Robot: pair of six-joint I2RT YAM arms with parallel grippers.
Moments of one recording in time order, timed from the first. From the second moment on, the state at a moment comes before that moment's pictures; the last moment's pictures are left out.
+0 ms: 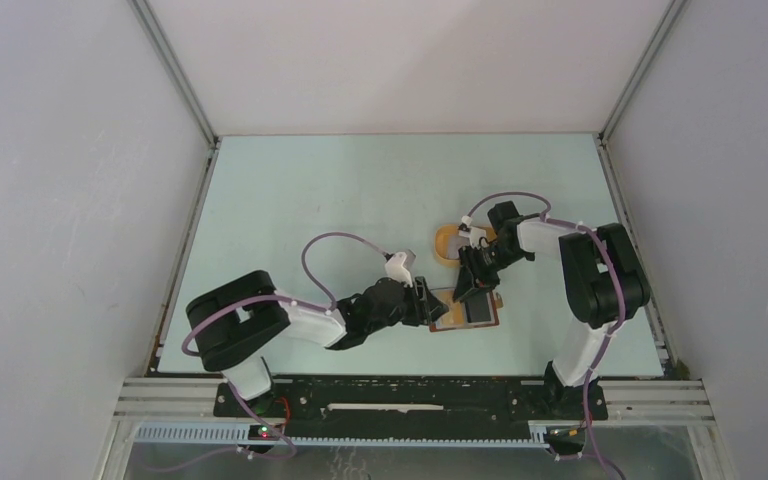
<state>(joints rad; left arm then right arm) -1.06 1.66 0.56 0.67 -0.11 -0.90 0.26 1.81 0.98 -0.62 -0.76 0.02</state>
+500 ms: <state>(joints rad) -1.06 1.65 0.54 0.70 -0.10 -0.90 0.28 1.69 0.98 -0.65 -0.72 -0.06</state>
